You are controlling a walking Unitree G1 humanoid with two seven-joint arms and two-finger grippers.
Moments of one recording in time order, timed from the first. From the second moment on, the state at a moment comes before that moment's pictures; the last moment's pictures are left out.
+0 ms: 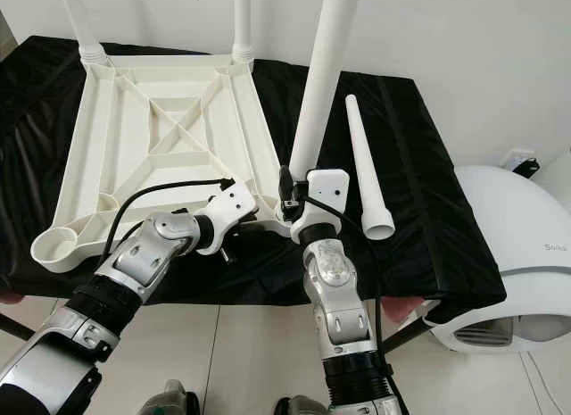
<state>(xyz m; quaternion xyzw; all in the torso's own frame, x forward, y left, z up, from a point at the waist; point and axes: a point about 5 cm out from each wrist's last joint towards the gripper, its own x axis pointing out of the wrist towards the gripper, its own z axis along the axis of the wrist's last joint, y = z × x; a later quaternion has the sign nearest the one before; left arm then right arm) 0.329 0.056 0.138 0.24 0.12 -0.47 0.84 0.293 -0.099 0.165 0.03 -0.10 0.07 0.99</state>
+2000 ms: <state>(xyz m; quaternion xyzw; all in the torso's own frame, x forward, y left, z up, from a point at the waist) 0.326 0.058 0.138 0.24 0.12 -0.47 0.84 0.321 -0.164 0.157 0.02 -0.08 0.44 0.89</state>
